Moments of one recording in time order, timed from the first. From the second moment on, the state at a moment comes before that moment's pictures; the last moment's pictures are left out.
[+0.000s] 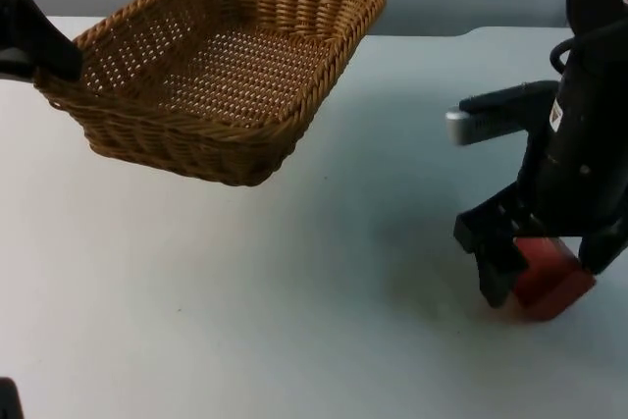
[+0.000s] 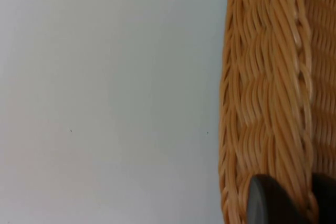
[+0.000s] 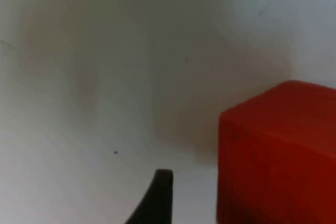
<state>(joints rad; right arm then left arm) 0.46 1.97 -1.10 -0.10 0.84 0.20 0.08 1.71 -0.99 -1.08 0.74 0.86</state>
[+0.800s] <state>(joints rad) 0.45 1.98 -1.10 -0.18 0.91 0.29 0.08 1.71 -0.99 -1.08 0.74 0.86</state>
